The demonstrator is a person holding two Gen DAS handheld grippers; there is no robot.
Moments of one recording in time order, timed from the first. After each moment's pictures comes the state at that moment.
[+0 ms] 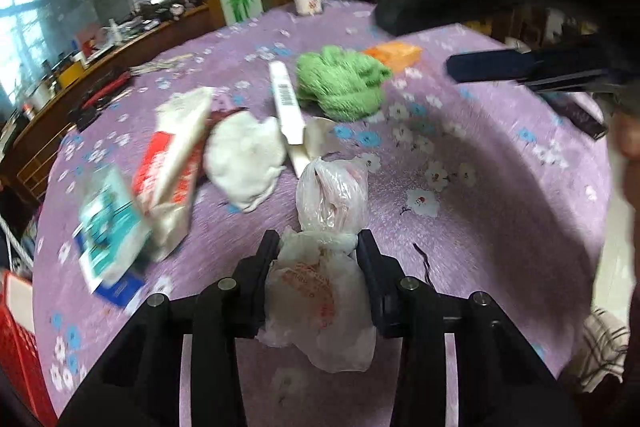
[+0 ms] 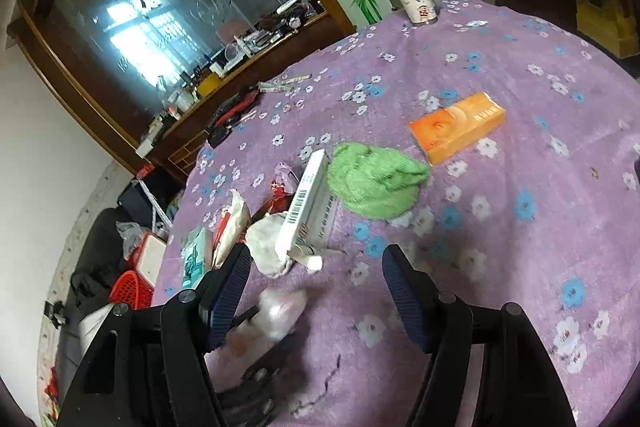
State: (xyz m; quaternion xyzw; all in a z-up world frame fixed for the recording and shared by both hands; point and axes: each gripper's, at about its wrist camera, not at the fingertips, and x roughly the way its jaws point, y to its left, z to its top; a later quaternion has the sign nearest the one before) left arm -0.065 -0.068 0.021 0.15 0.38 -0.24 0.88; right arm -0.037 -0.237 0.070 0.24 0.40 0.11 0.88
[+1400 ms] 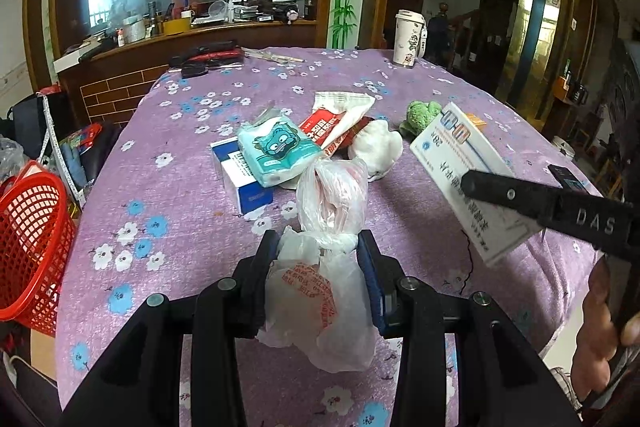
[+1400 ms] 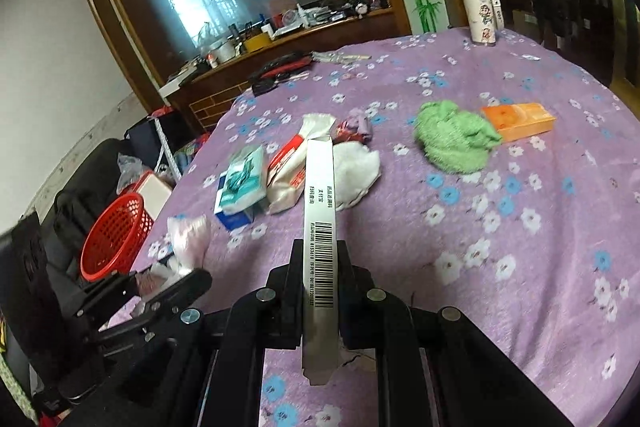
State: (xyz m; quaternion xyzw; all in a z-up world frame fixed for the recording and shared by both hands) left arm -0.121 0.036 0.049 0.01 0.35 -0.13 0.93; right arm -0.107 -0.148 0.062 0.13 0.38 0.16 0.90
